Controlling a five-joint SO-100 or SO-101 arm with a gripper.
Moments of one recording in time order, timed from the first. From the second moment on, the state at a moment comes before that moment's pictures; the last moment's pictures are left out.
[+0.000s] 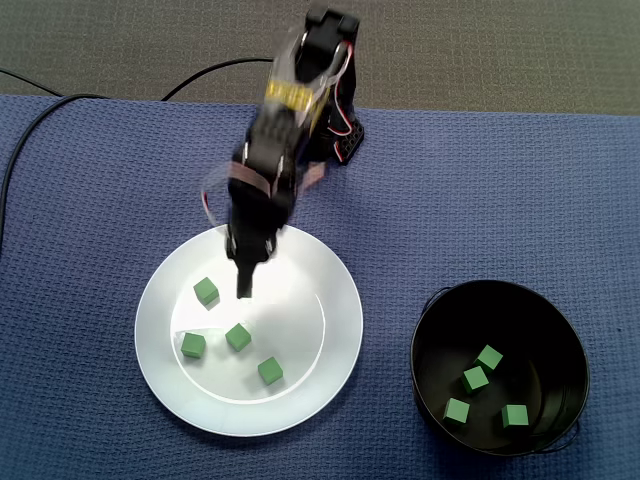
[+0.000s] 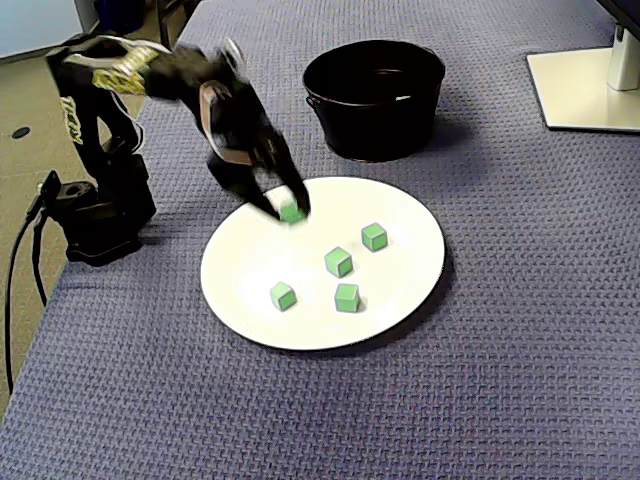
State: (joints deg) arm 21.5 101.5 101.0 55.7 -12.7
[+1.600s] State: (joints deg) arm 26.9 101.6 71.5 90.7 -68.4
